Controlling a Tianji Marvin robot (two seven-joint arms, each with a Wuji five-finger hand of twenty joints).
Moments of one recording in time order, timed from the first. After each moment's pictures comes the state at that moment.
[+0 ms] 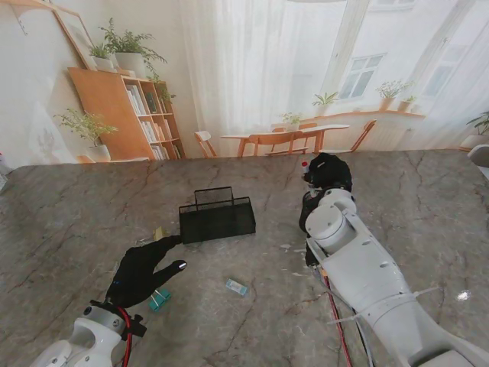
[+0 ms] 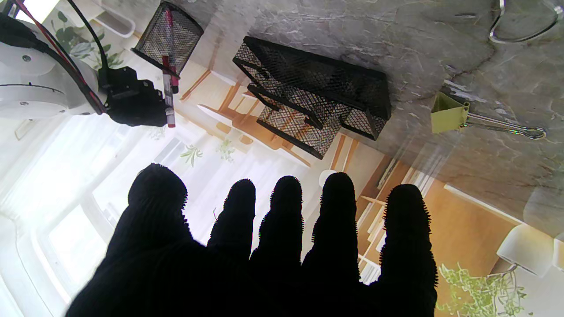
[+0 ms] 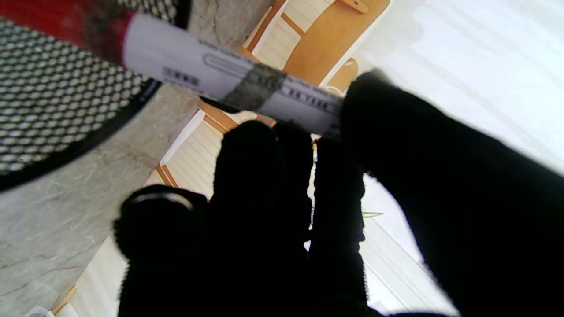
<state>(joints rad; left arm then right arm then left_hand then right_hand) 2.02 -1.12 -1.39 -1.87 0.77 -0.16 0.24 -1.09 -1.34 1.10 -1.06 -0.24 0.25 -0.57 0.82 0.04 -0.03 -0.07 0.43 0.11 0.14 0.55 0.53 0.15 0.11 0.39 0.47 0.21 0.20 0.47 0.08 0.40 0.71 0.73 0.50 -1.24 1.42 -0.24 0.89 -0.14 1.12 0.70 1.24 -0.02 0.77 0.76 1.28 -0.07 1.12 0.50 1.10 0.08 1.60 0.43</state>
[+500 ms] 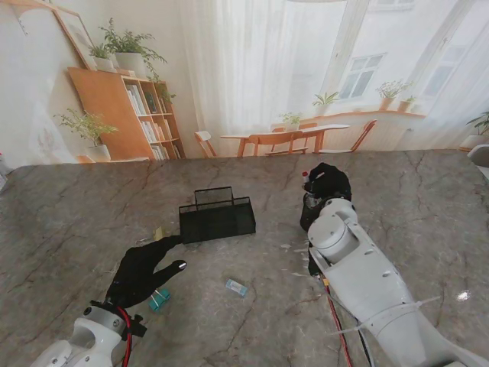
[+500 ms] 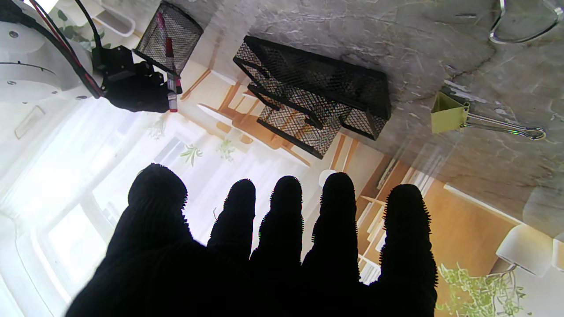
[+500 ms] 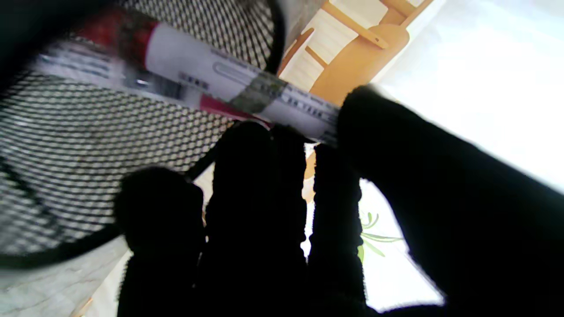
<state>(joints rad) 2.02 -1.12 -1.39 -1.87 0.77 -0.16 0.24 -1.14 -1.32 1.11 -1.08 -0.25 0.26 -0.52 0.82 0.04 -0.03 -0.07 0.43 0.11 0.14 0.55 0.53 0.15 0.11 0.39 0.47 0.21 0.20 0.47 0.08 0.40 0.71 0.73 0.54 -1.07 1.31 -0.21 0.79 -0.14 1.12 0.74 1.15 0.01 0.79 0.79 1.22 -0.05 1.11 0.54 1.08 0.12 1.53 0.38</state>
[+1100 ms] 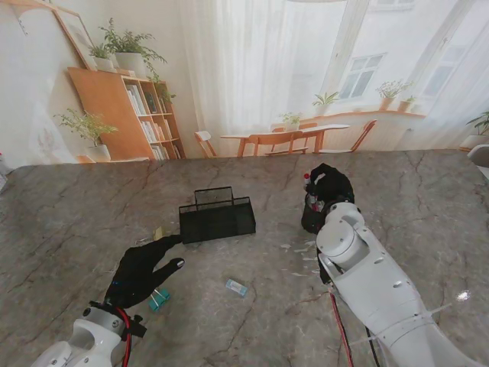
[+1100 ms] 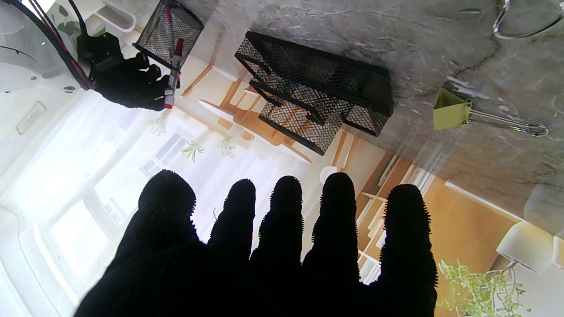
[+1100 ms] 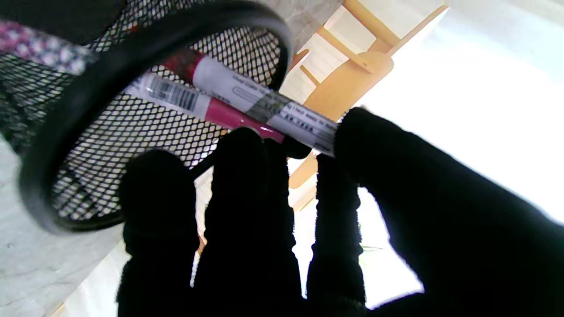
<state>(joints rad) 2.03 -1.12 -1.39 -1.87 0.76 -0.17 0.25 -1.21 -1.27 1.13 -1.18 -0.33 0.24 -0.42 0.85 0.08 -0.03 -0.06 0.43 0.11 0.14 0.55 0.53 0.15 0.11 0.39 0.47 0.21 0.20 0.47 0.08 0.40 0.71 0.73 0.59 -0.84 1.13 -0.13 0.64 -0.16 1.07 0.78 0.92 0.10 0.79 0.85 1.09 -0.03 1.11 0.63 0.95 0.18 1.51 0.37</state>
